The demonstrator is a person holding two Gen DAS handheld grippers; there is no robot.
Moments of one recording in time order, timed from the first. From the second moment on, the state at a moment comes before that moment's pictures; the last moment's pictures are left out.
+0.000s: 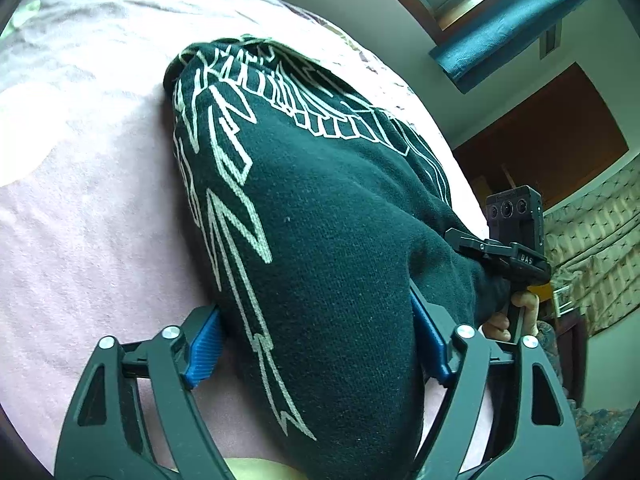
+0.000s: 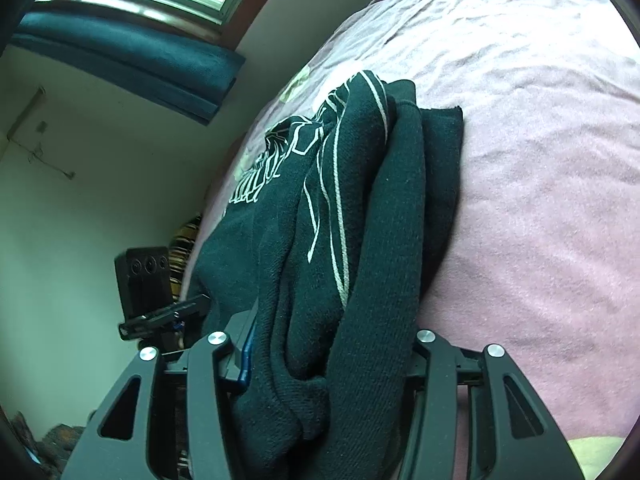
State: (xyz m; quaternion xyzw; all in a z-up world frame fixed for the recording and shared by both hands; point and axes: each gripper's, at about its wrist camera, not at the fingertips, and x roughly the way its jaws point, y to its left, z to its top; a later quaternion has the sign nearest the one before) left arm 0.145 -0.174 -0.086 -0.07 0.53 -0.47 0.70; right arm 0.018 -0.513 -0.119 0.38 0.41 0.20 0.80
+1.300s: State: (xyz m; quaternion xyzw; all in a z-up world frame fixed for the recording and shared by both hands) left arm 0.151 -0.191 -0.074 -0.08 0.50 -0.45 0.73; right arm 0.049 -0.516 -0.121 0.37 0.41 0.21 0.81
